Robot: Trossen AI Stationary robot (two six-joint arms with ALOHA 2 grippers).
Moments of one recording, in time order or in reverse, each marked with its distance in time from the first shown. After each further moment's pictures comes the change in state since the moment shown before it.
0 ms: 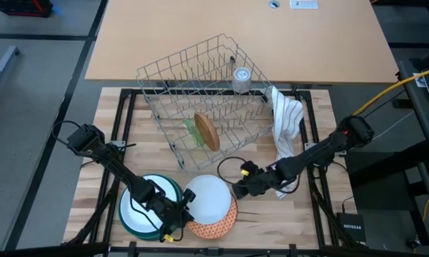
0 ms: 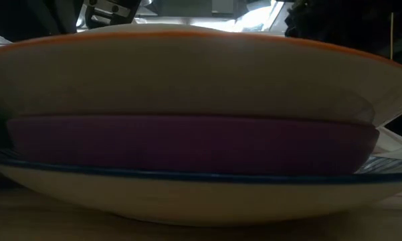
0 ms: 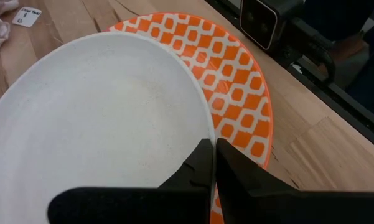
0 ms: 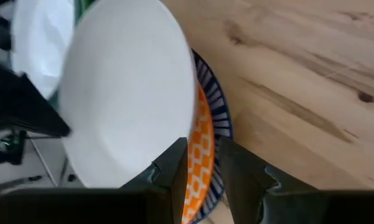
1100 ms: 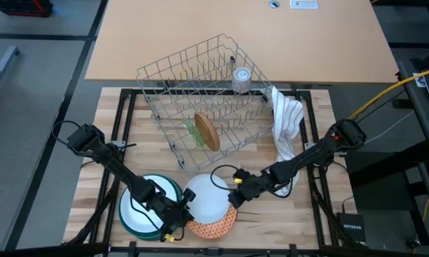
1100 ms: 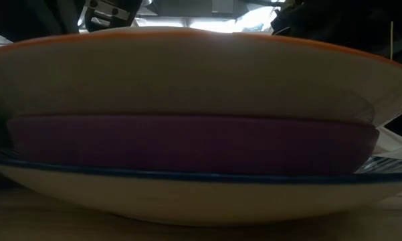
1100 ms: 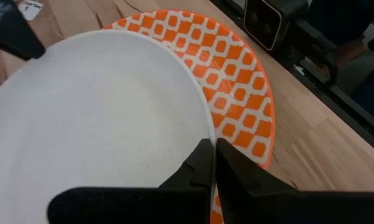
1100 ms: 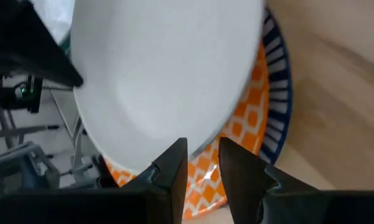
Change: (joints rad) left arm 0.000 0.000 0.000 -0.004 0.000 -0.029; right arm 0.000 0.105 0.001 0.205 -0.146 -0.087
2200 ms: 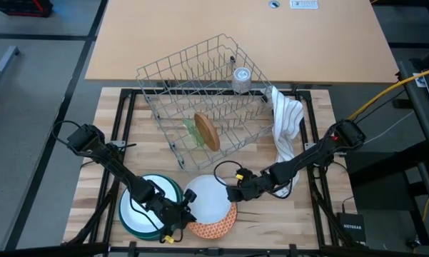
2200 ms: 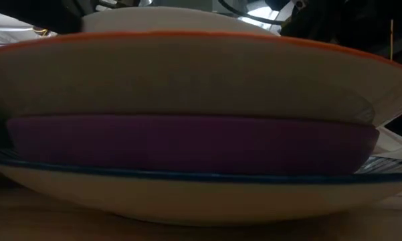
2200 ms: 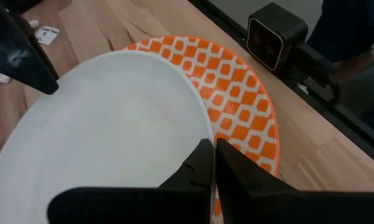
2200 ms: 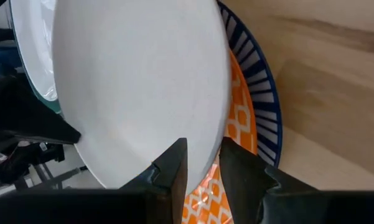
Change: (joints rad) left arm 0.000 0.000 0.000 0.062 -0.034 0.042; right arm 0.000 0.012 -0.001 0.000 0.034 0.309
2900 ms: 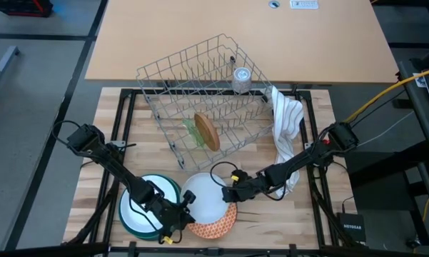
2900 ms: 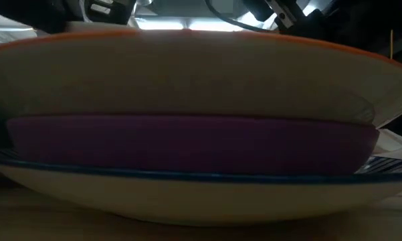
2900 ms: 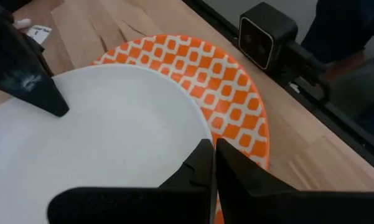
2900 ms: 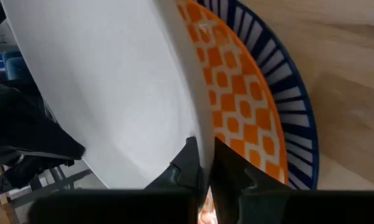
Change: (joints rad) left arm -0.002 0.000 0.000 -0.003 0.007 -0.007; right arm -0.001 0.087 0.001 0.146 0.000 -0.036
